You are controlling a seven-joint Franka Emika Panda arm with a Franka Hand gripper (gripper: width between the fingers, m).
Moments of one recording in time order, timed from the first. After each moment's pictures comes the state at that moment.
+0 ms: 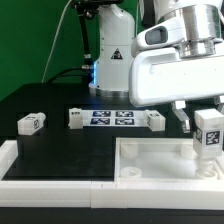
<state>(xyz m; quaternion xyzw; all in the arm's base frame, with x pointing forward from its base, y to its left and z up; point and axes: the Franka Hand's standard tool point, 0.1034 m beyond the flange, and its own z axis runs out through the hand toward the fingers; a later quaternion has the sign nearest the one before) 0.626 0.106 0.094 -0.98 -0.06 -0.21 0.06</state>
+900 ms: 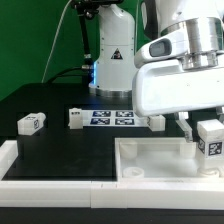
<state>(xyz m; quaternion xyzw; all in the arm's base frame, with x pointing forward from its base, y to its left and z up) 0.619 0.114 0.074 -0.98 -0.06 -0.19 0.06</state>
